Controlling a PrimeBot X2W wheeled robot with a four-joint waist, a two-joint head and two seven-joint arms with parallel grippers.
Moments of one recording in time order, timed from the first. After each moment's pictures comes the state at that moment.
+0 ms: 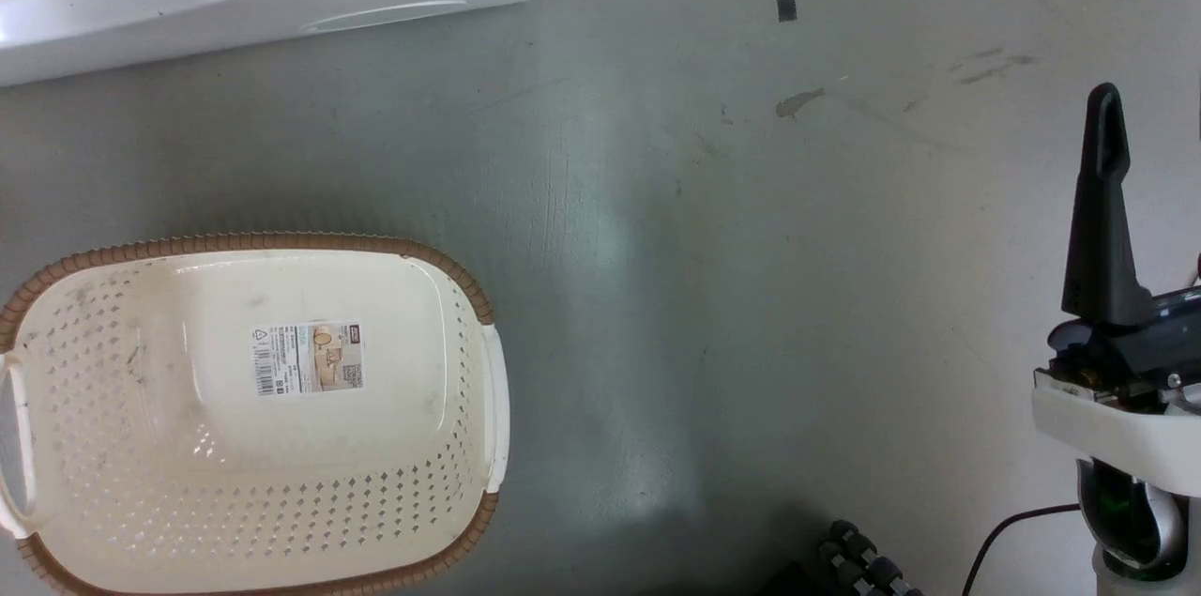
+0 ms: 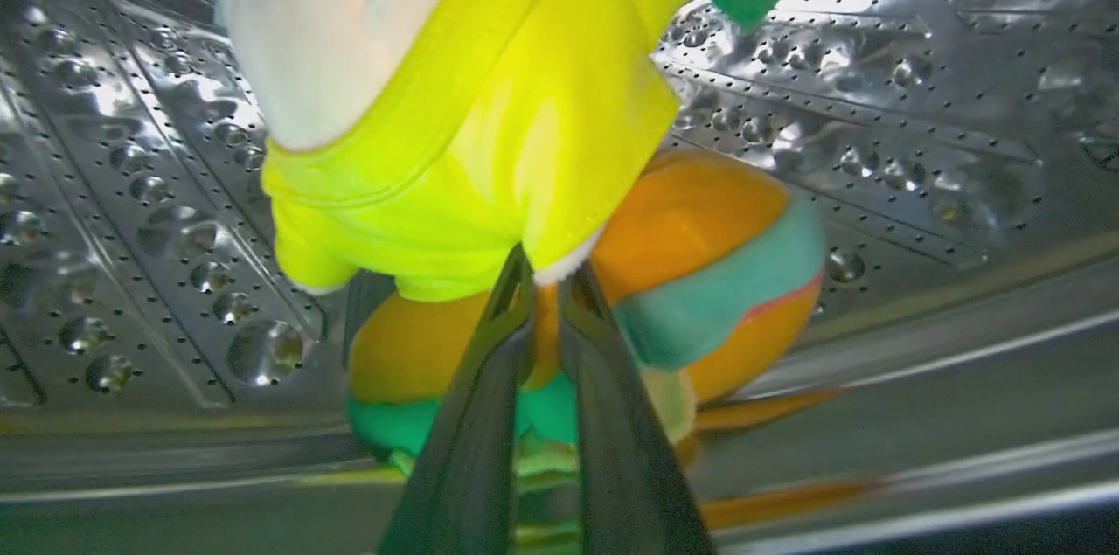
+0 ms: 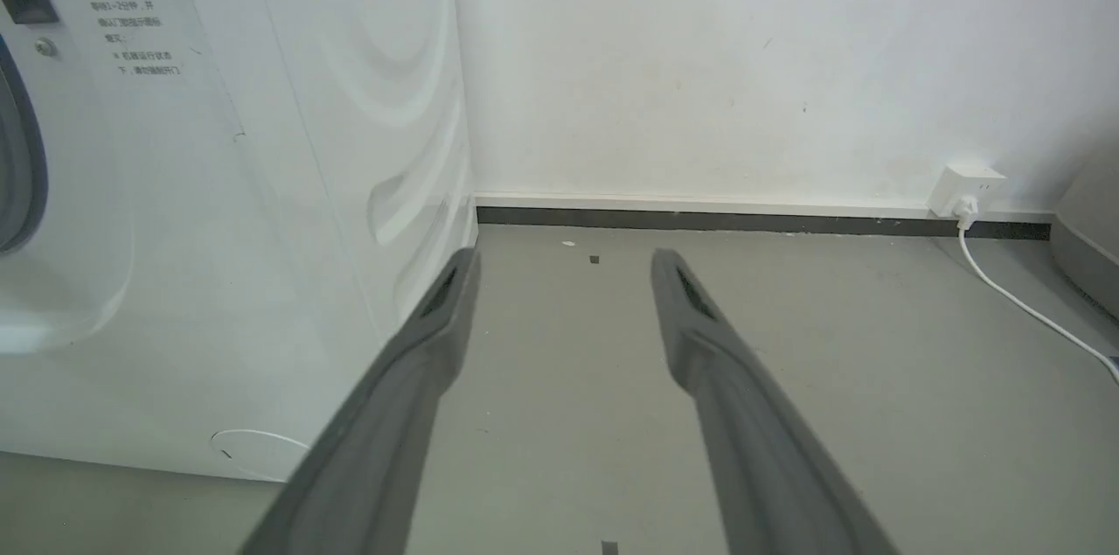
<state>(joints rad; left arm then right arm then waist) -1.40 0.61 -0.20 0.84 -0.35 -0.12 0.15 -0.25 -0.05 -0.07 -0.32 0.18 0.13 -0.26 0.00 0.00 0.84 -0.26</state>
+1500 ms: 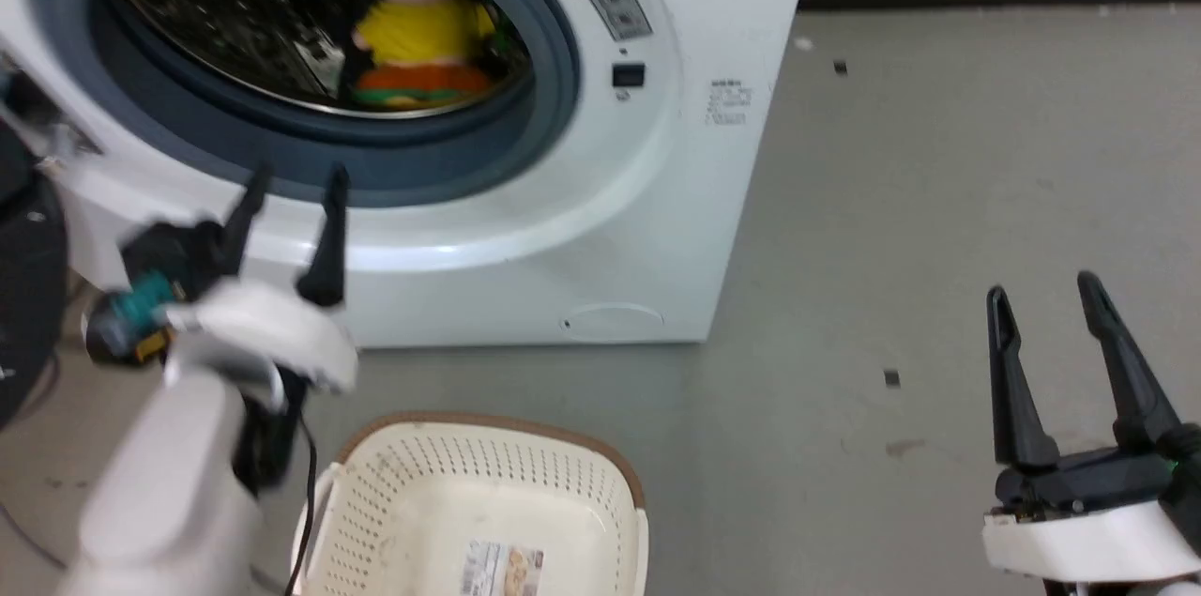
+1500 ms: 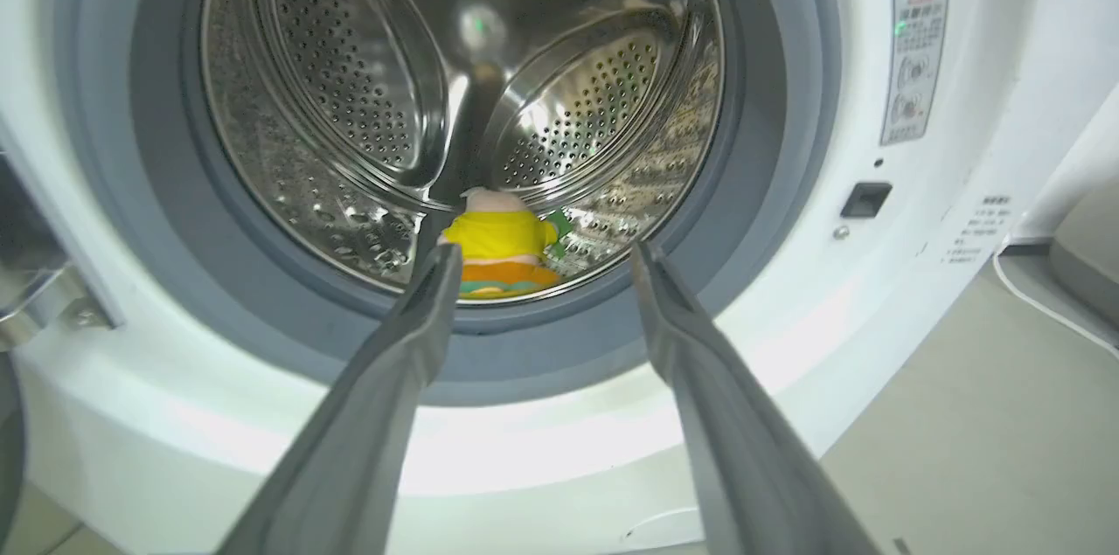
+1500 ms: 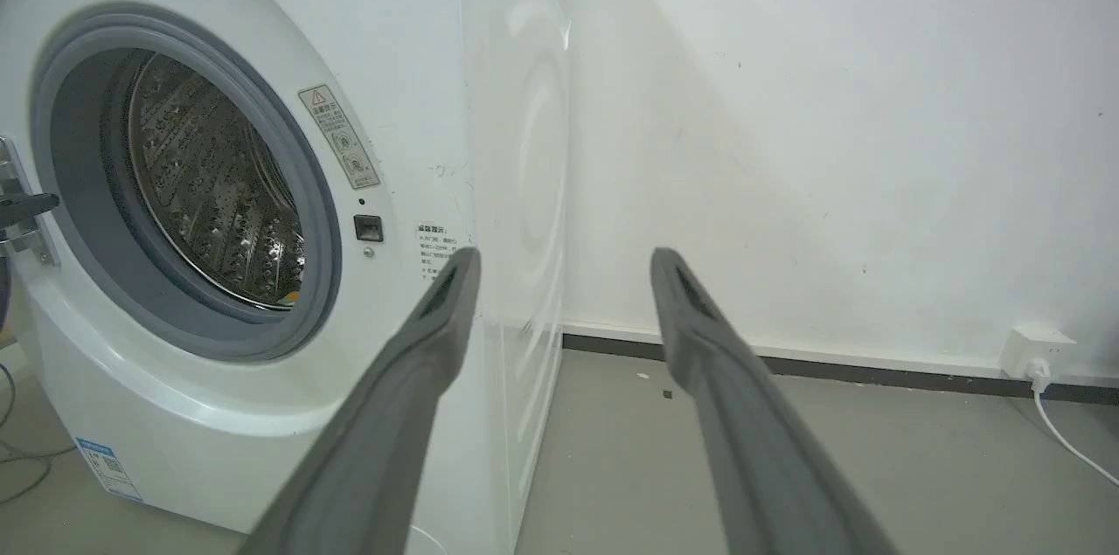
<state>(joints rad) -0.57 0.39 -0.34 0.51 -0.58 -0.02 -0.26 -0.02 -0.05 -0.08 -0.17 0.05 0.13 -0.26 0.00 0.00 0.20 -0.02</state>
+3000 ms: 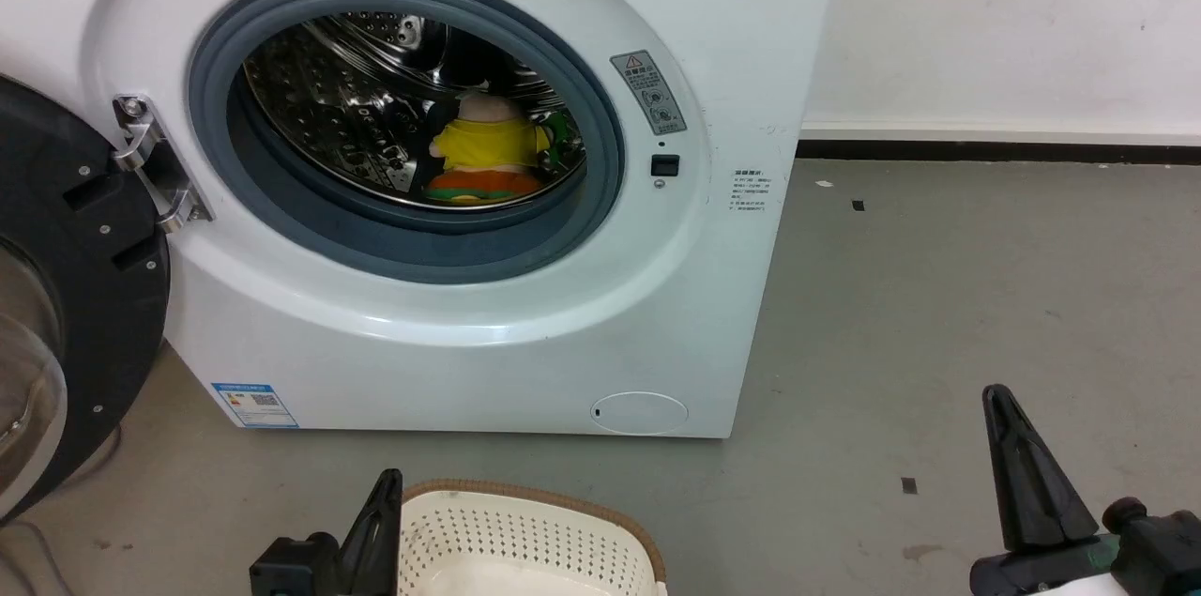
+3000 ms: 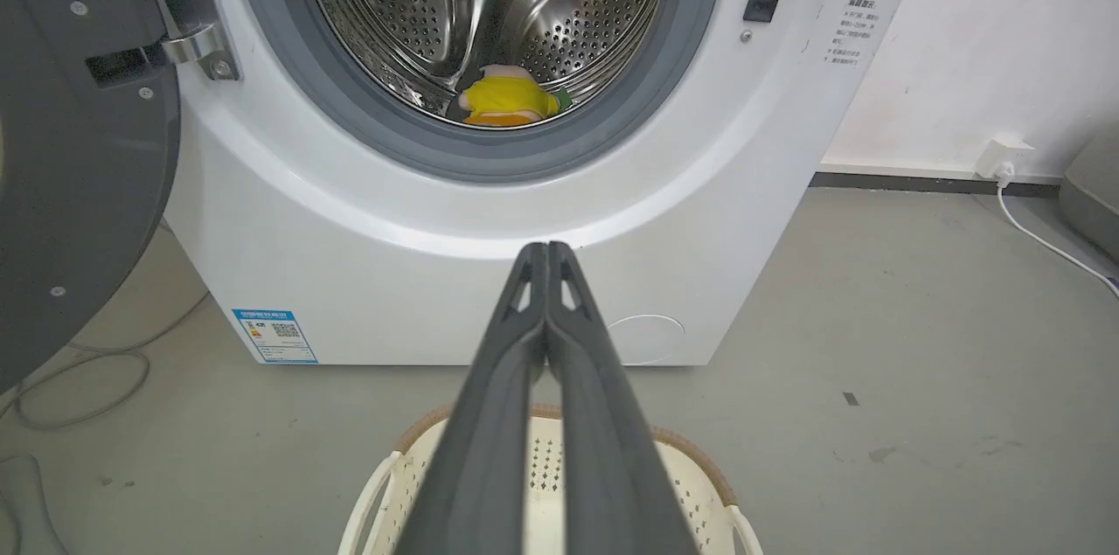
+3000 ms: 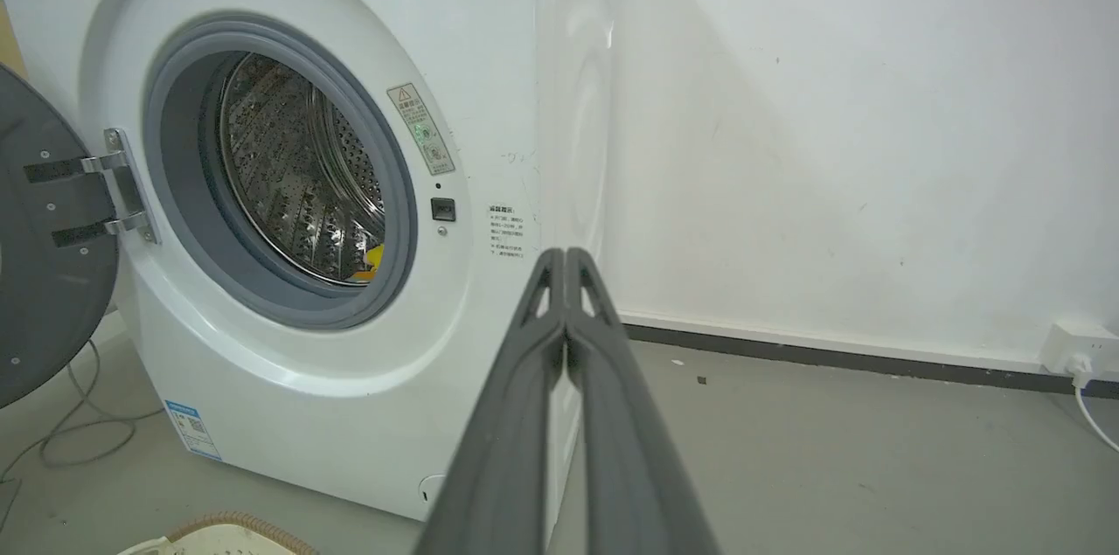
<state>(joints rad) 0.07 0.19 -0.21 0.18 -0.29 0.06 -0.24 0.12 -0.05 -0.05 -0.12 0.06 0.13 -0.24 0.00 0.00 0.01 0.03</state>
